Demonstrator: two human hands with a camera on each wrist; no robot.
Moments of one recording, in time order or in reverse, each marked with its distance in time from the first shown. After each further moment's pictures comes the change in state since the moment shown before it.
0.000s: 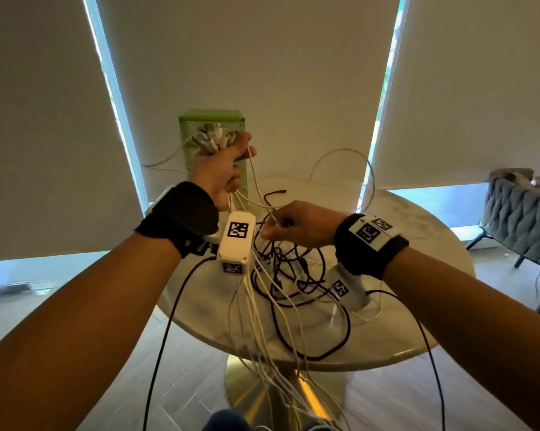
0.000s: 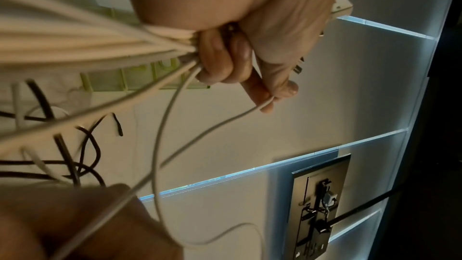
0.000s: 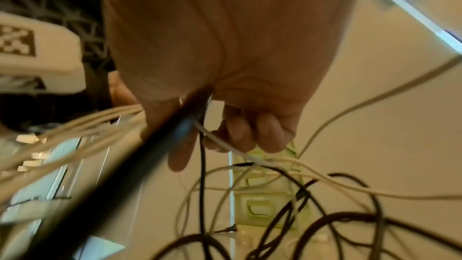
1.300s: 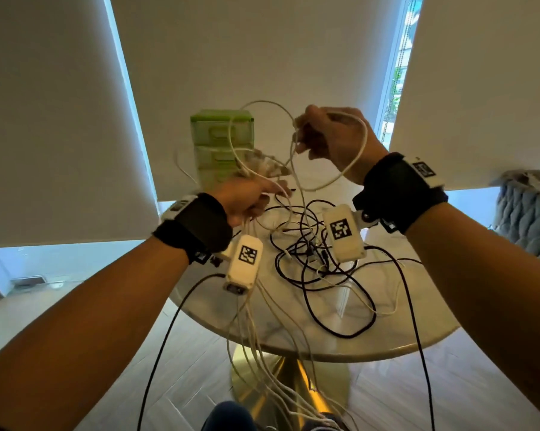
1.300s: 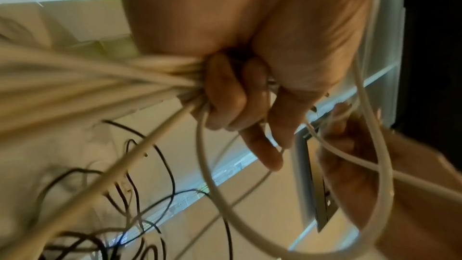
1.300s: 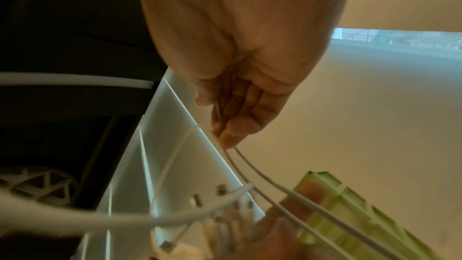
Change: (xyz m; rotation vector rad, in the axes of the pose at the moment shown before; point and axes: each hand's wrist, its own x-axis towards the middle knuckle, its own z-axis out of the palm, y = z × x) left_hand -0.025 -0.018 0.004 0.330 -0.311 -0.190; right_hand -0.015 -0.032 -0.079 0.766 0.587 -0.182
